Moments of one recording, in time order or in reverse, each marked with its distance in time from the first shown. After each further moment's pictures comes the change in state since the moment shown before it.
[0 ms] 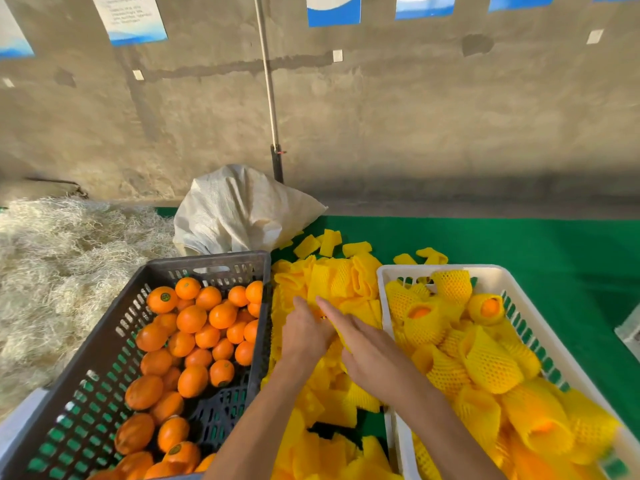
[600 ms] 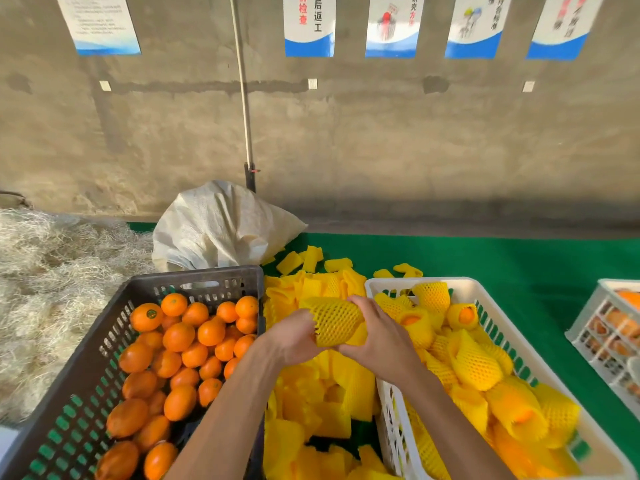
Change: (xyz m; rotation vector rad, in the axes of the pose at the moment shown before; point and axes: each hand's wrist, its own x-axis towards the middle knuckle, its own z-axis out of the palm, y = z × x) left_hand 0.014 0.007 -0.072 -0.817 -0.936 -0.165; right_hand 0.018 0.024 0.006 -0.069 0.241 0.187
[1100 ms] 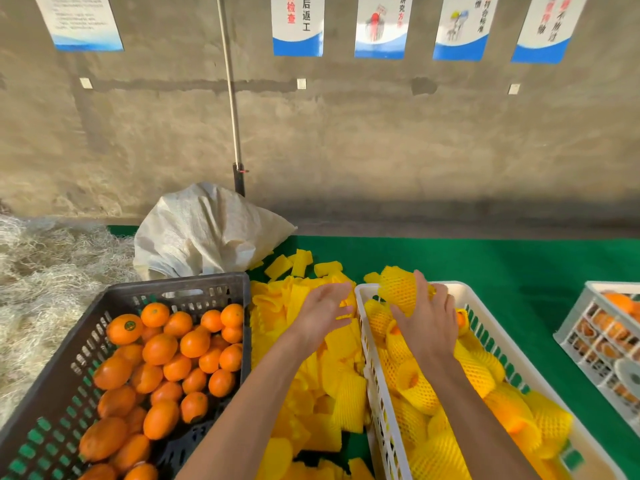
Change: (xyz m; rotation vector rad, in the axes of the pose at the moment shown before) left_hand 0.048 0.016 0.050 0.118 0.325 0.260; right_hand 0.022 0.060 -0.043 -0.358 0.352 0.490
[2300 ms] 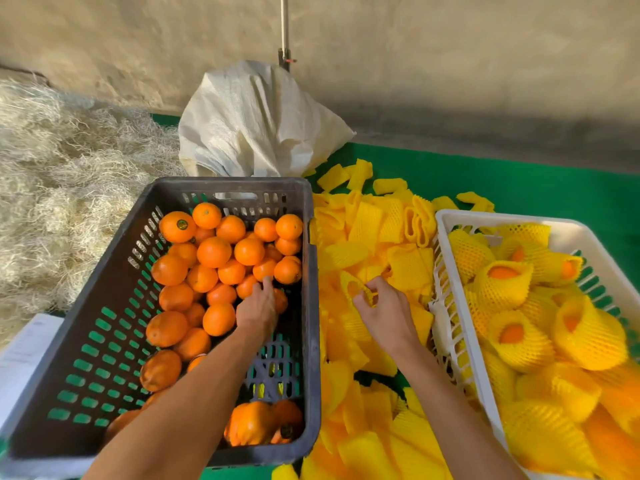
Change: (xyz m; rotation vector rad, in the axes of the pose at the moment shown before) left_hand 0.021 -0.208 -0.233 1.429 0.261 -0.372; right_hand -0.112 -0.101 0.143 0.511 -0.525 -0.173
